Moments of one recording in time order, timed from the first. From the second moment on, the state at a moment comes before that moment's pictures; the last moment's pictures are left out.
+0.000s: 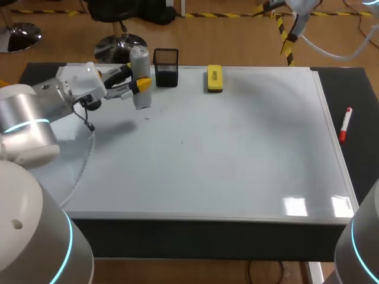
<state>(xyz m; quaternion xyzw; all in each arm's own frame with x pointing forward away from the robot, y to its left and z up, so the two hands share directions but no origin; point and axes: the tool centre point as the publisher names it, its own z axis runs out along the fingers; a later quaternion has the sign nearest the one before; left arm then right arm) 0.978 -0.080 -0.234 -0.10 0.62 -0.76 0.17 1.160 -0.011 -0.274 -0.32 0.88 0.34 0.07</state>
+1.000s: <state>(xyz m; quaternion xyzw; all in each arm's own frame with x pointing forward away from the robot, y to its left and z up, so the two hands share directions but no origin) 1.103 -0.119 -0.184 0.01 0.60 -0.78 0.16 1.160 -0.011 -0.274 -0.32 0.88 0.34 0.07</state>
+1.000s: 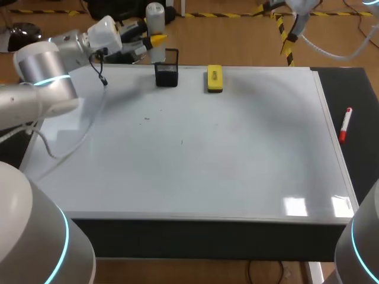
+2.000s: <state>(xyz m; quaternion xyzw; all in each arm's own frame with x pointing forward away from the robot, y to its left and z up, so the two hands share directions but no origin) 1.144 -0.141 -0.217 0.03 0.60 -0.79 0.09 1.160 -0.011 -0.274 -0.32 0.88 0.34 0.07</state>
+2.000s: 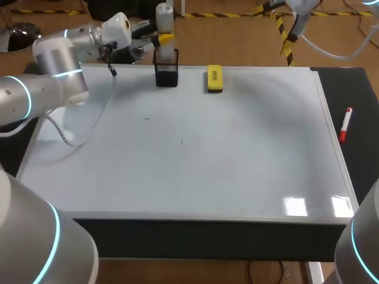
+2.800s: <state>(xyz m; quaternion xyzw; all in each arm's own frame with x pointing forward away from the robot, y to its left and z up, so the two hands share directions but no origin) 1.158 -0.146 -0.262 0.03 0.62 -0.78 0.05 1.160 -0.011 -0.274 -0.32 0.88 0.34 0.07</state>
